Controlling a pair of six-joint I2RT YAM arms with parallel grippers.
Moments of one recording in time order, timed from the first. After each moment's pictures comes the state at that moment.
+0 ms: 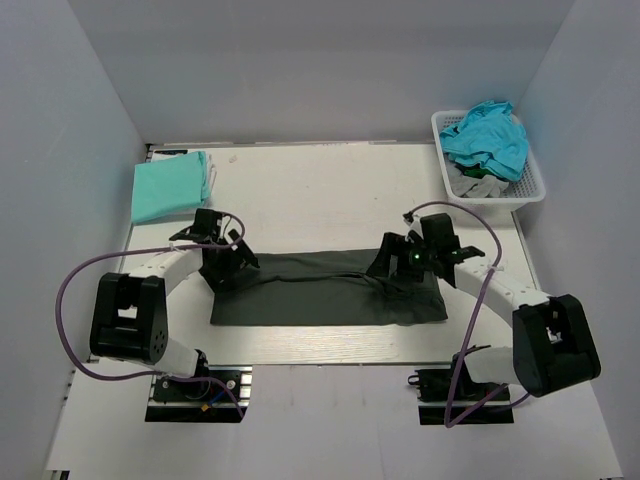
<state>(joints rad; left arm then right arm) -0.12 1.47 0.79 -0.48 0.13 -0.75 0.34 1.30 0.68 -0.25 -0.46 0.44</state>
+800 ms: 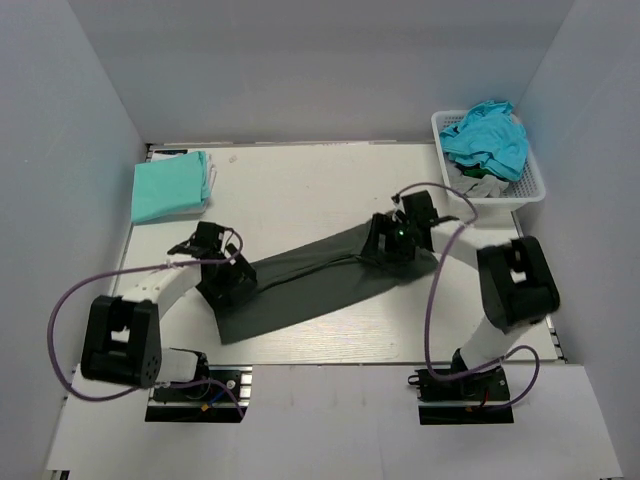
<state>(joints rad) -0.16 1.39 0.71 -0.55 0.06 -0.83 0.34 1.60 0.84 -0.24 -0.35 0.43</state>
